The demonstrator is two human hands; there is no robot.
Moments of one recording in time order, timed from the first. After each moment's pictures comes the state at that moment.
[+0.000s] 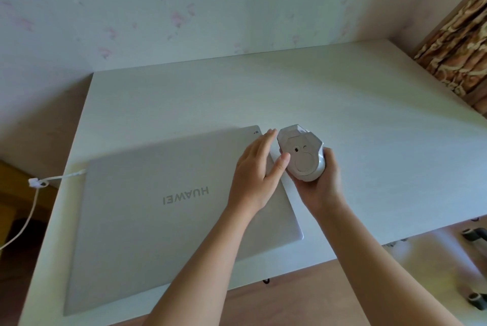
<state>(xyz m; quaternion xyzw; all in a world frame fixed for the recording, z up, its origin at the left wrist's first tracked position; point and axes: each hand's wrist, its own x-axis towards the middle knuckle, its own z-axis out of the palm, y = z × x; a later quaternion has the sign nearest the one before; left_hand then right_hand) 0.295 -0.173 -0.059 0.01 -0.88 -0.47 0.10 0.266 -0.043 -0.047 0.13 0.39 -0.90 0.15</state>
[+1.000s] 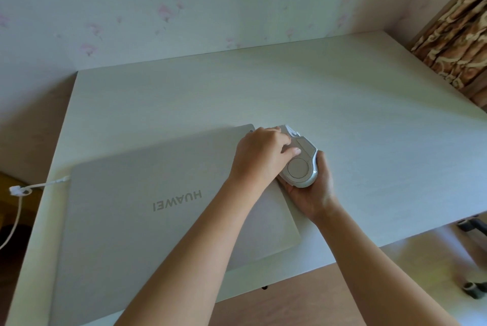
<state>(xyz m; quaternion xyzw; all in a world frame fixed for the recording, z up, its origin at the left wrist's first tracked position) 0.264 -0.165 -0.009 -0.03 -0.95 -0.29 0.09 0.259 -0.045 -0.063 0.09 0.34 -0.91 0.22</state>
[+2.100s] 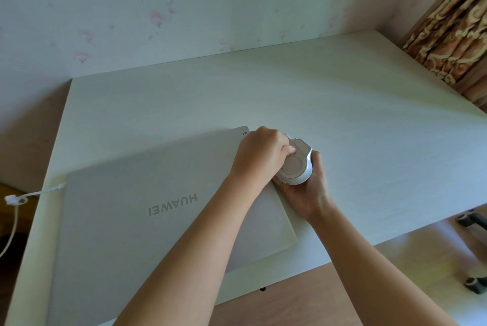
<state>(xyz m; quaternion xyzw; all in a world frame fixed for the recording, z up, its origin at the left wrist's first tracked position) 0.256 -0.157 -0.005 -0.06 -0.96 -0.26 0.03 0.261 -0.044 -0.060 0.09 0.30 -0.92 0.22</state>
